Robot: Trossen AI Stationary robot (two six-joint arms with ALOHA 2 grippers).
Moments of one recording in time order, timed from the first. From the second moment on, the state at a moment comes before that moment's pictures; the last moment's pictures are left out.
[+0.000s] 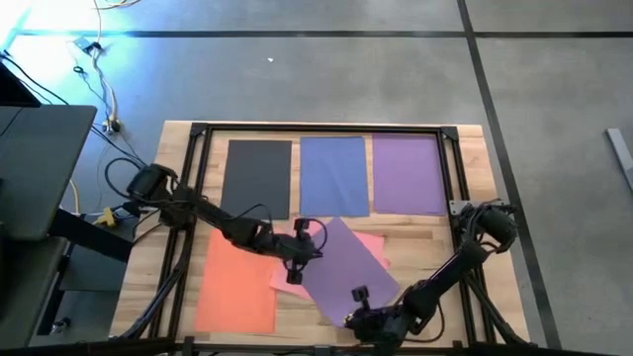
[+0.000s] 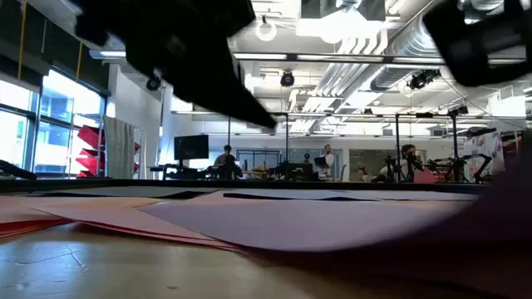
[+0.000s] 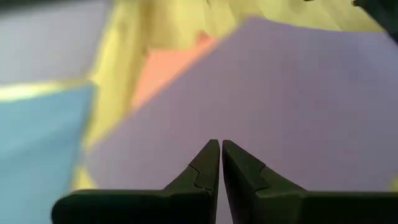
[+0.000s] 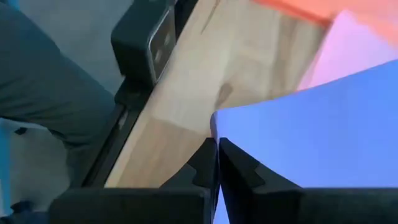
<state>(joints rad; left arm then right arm) -0.37 1.72 0.89 0.24 -0.35 -0.02 0.83 1.98 1.23 -0.13 0.48 0.29</state>
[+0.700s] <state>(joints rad) -0.54 1.36 0.89 0.24 -0.83 0.19 0.49 1.69 1.67 -1.38 0.92 0.37</state>
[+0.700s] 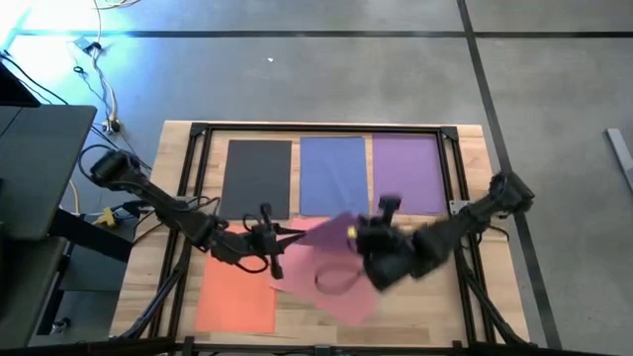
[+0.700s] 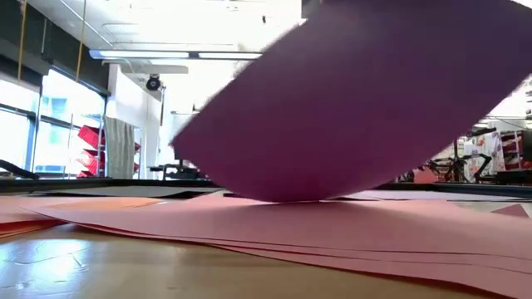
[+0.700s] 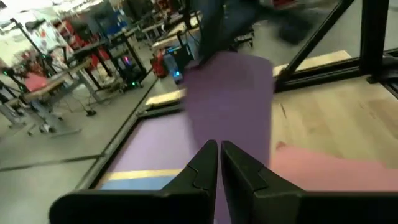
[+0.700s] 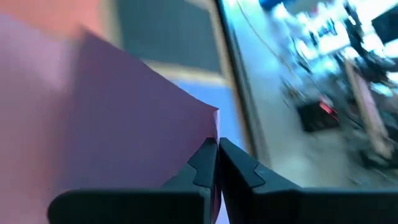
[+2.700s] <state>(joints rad) -0.50 1.34 0.89 0.10 -0.90 0.18 0.25 1.60 0.85 -0.98 0.84 0.26</state>
